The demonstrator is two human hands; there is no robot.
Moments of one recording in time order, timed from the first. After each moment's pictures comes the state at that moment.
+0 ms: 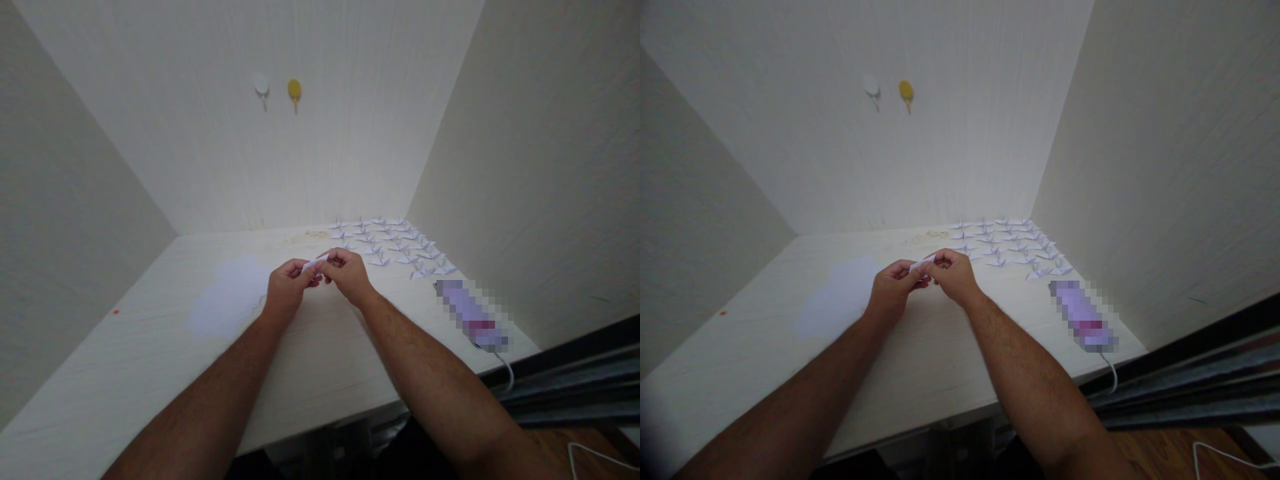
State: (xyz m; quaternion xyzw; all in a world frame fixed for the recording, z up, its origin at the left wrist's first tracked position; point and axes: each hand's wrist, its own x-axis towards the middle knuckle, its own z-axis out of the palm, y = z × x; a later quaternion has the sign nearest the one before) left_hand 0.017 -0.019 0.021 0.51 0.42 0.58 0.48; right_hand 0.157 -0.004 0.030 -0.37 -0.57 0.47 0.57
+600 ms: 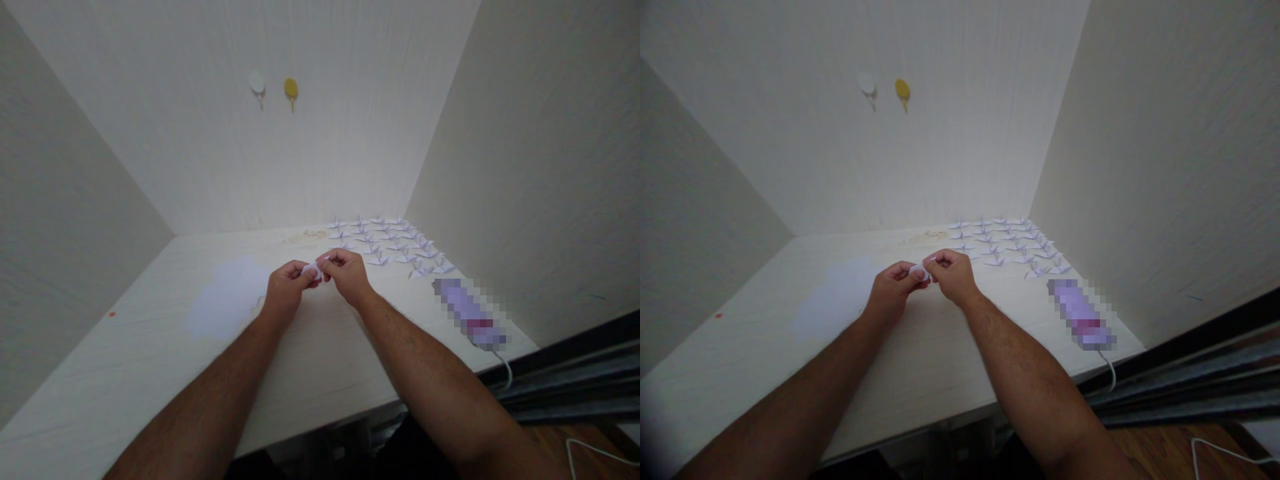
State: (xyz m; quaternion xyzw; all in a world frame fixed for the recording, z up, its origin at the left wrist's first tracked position) left_hand 0.018 -0.017 0.018 0.50 0.41 0.57 0.51; right_hand 0.156 -0.004 0.029 -0.38 -0.55 0.46 0.59
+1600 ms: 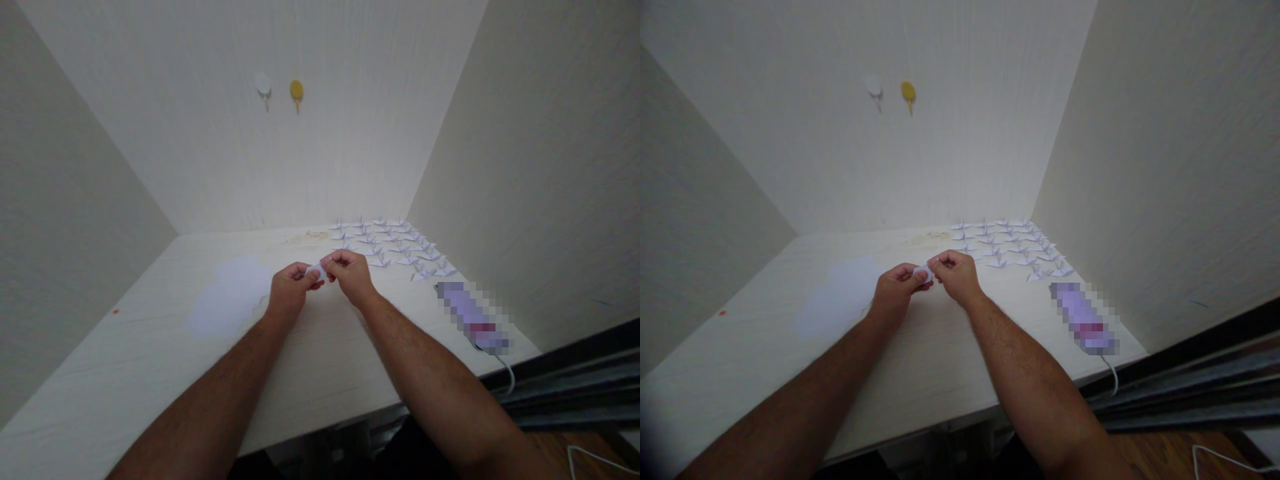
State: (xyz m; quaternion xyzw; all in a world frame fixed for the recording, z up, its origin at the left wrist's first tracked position) left_hand 0.019 -0.019 0.016 0.50 0.43 0.57 0.49; right_hand 0.158 -0.004 0.030 -0.39 -0.54 0.45 0.59
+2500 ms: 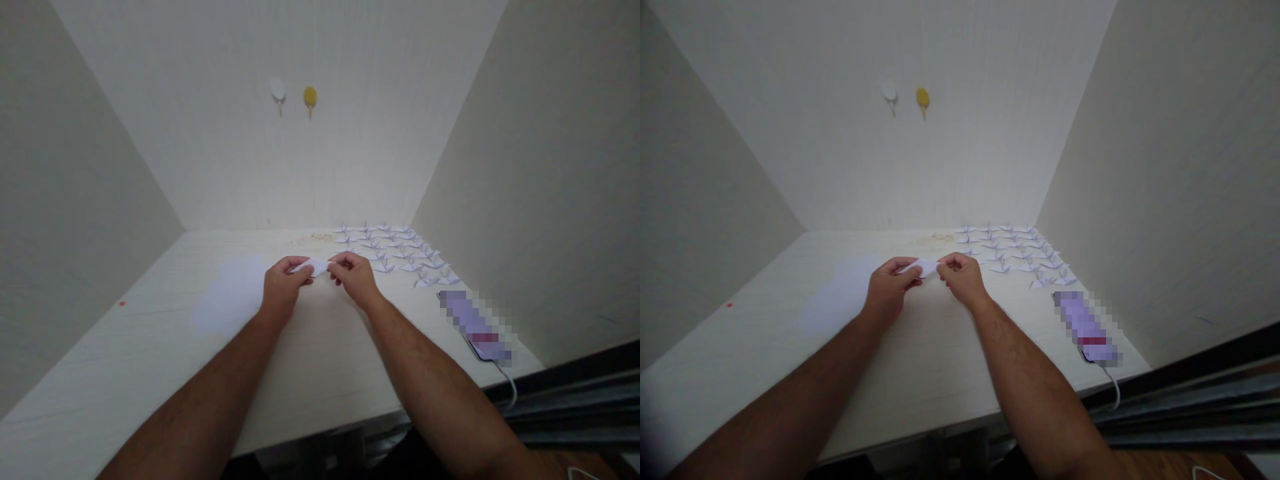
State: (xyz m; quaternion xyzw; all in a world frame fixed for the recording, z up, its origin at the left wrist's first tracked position) left_hand 0.010 -0.013 0.023 0.45 0.47 0.62 0.43; right_hand 0.163 0.005 0.022 -0.42 -0.57 0.43 0.56
